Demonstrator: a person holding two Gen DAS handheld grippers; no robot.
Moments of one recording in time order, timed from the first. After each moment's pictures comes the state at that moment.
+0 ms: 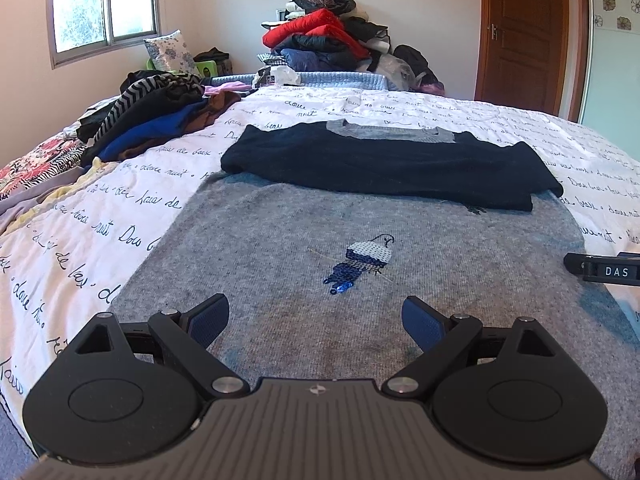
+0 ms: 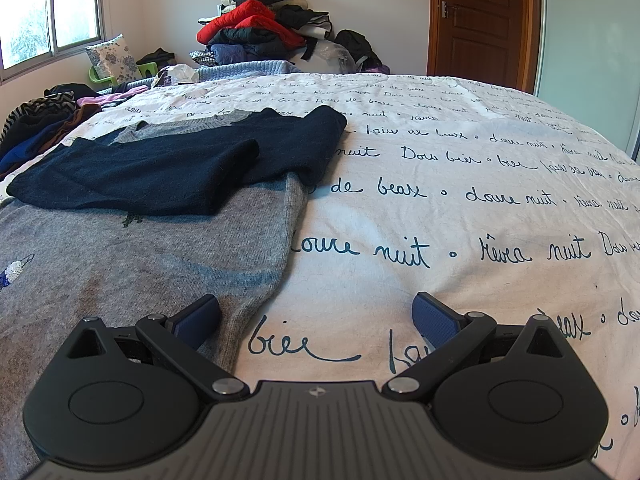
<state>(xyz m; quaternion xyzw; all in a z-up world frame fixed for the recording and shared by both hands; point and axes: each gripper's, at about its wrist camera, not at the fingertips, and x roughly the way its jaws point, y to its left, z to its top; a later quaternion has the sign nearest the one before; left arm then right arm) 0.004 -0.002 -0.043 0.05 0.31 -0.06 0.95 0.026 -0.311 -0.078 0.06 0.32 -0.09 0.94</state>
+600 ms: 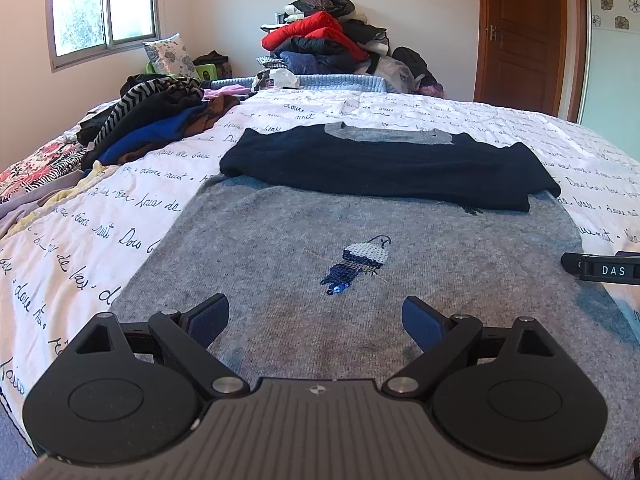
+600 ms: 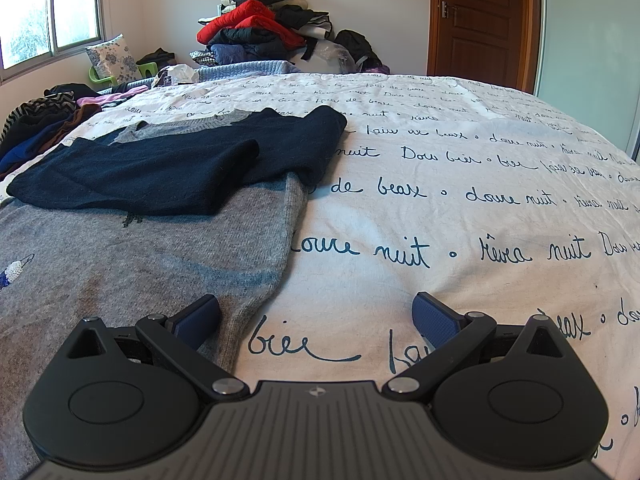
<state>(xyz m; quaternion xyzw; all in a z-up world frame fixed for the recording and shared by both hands) 0.001 -0.005 -0.042 0.05 0.31 -0.05 0.95 0.026 -0.312 -0.079 0.06 0.32 -0.09 0.94</state>
